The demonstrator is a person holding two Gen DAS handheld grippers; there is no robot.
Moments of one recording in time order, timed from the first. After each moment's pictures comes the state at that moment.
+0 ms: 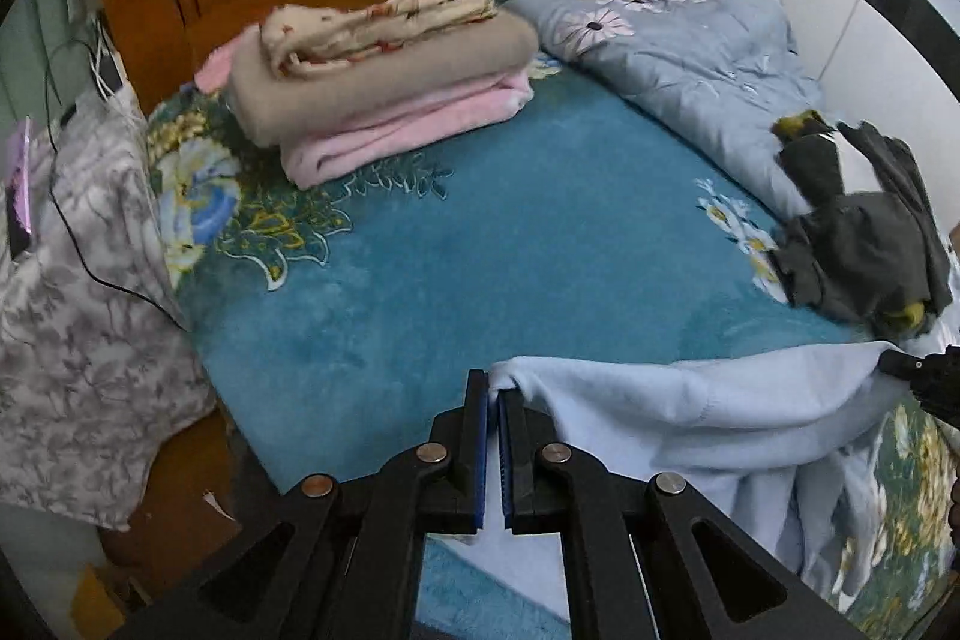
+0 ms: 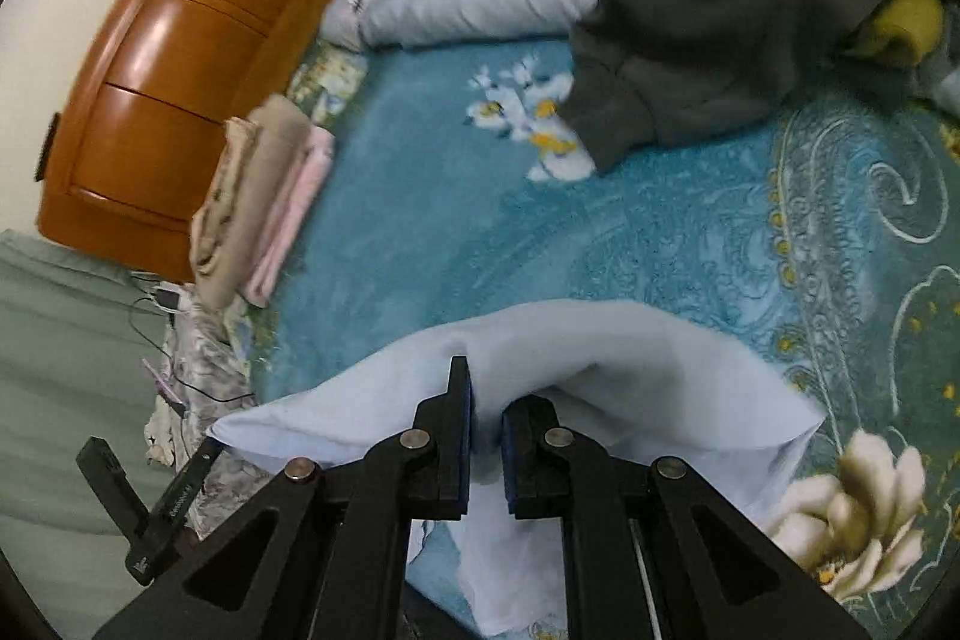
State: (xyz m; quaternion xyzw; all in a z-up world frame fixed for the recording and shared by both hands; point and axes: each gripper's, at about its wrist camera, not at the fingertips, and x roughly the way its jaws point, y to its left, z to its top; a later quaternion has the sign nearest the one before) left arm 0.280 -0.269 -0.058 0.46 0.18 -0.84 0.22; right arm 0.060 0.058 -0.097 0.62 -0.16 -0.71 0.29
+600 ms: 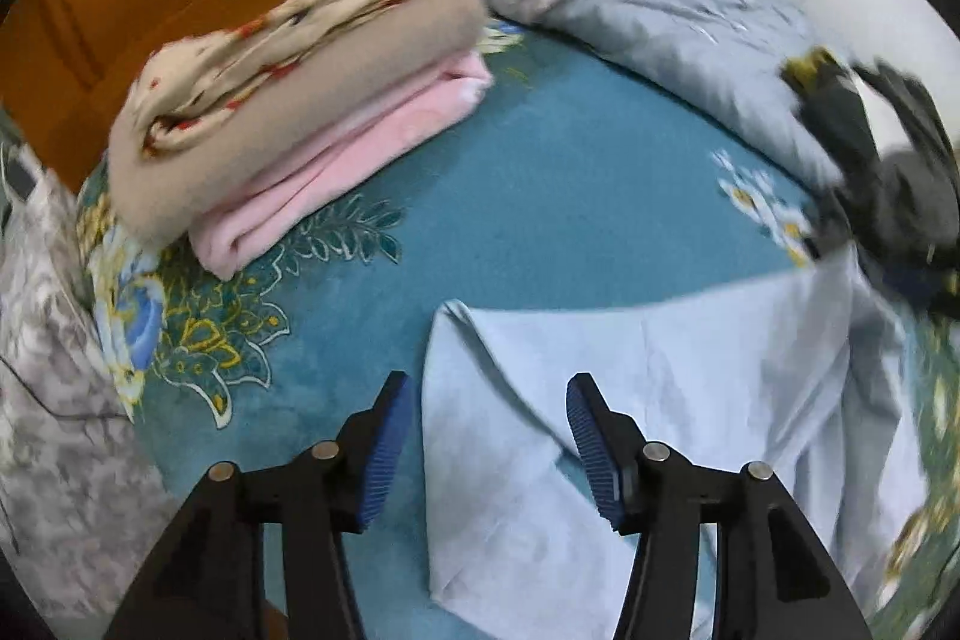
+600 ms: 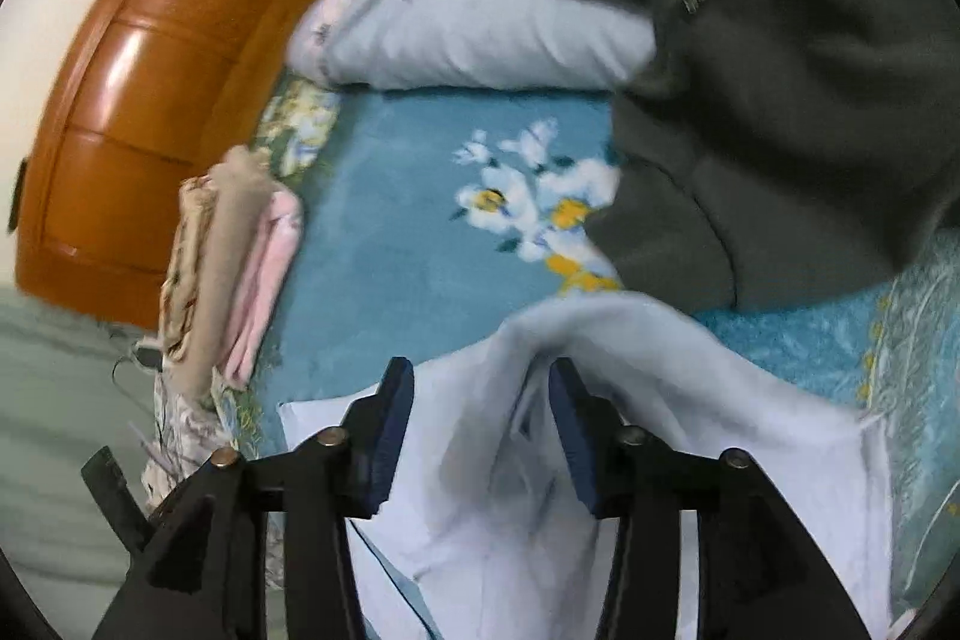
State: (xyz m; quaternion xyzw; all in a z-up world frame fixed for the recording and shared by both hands) left arm 0.194 -0.301 -0.092 0.52 0.09 -0.83 0.15; right arm -0.035 0.009 -0.122 0.60 -0.17 -0.73 0.29
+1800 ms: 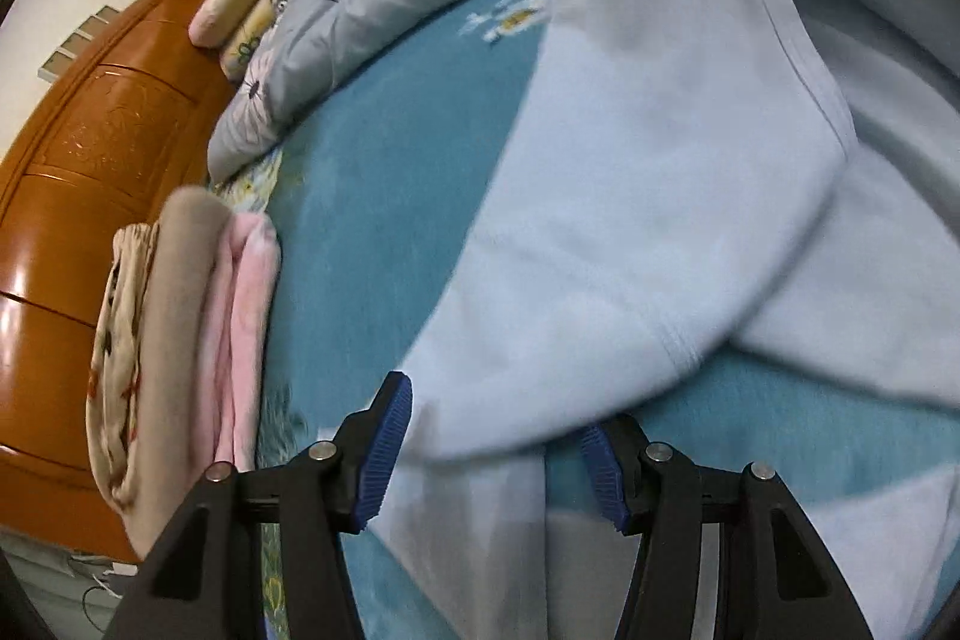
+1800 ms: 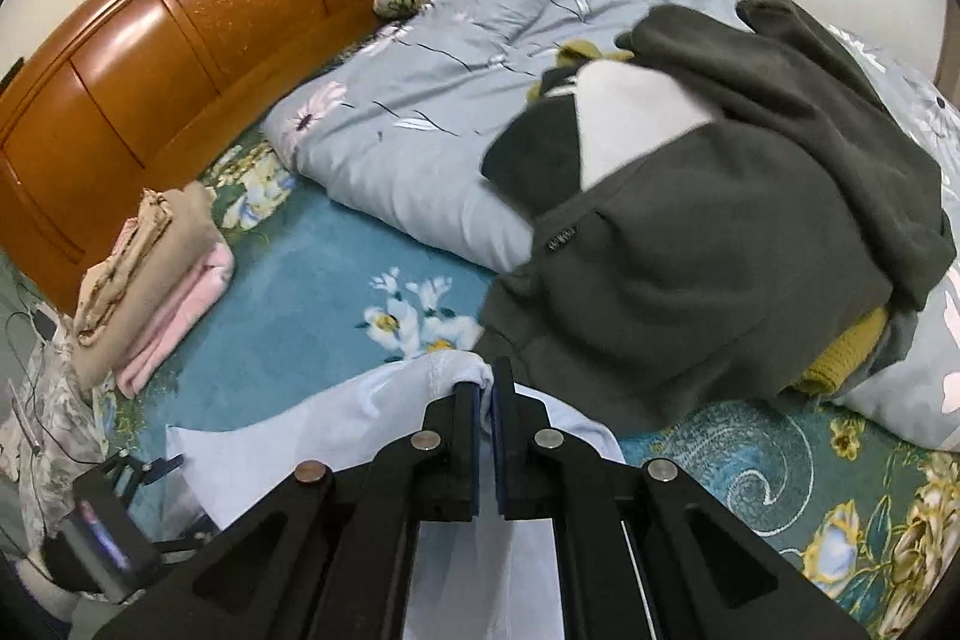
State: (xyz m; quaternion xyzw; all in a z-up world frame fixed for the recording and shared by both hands) left arm 0.158 -0.207 -0.173 0.50 -0.32 -0.80 0.00; right arm -0.019 0.052 -0.044 0.47 -0.02 -0.86 0.21
